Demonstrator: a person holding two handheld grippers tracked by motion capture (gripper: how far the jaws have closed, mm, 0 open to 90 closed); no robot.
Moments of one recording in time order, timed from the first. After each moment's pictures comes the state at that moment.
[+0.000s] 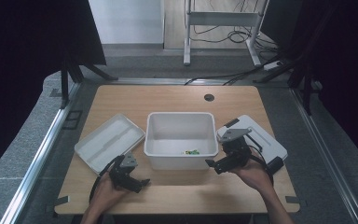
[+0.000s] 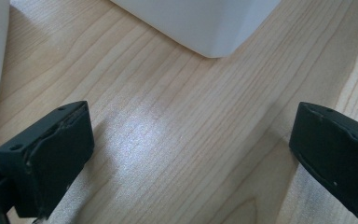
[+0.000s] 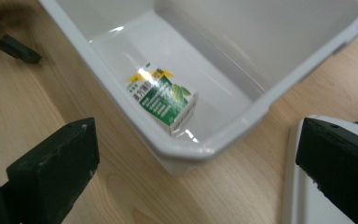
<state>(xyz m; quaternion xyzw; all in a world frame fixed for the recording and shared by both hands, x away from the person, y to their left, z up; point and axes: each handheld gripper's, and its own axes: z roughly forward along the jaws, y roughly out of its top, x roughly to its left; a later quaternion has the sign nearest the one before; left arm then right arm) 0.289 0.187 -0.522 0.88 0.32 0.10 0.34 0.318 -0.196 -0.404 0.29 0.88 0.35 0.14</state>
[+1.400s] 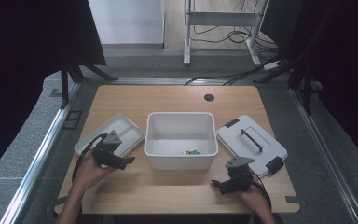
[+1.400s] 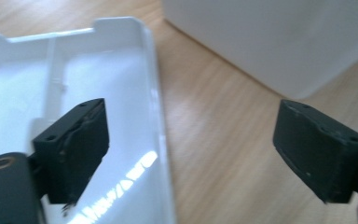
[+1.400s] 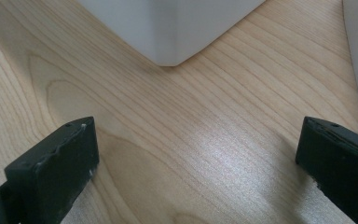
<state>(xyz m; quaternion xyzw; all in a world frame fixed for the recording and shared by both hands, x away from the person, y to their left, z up) 0.332 0.235 -0.461 0.87 0.34 0.14 0.32 0.293 -0.232 -0.519 0.34 0.86 0.35 0.13</state>
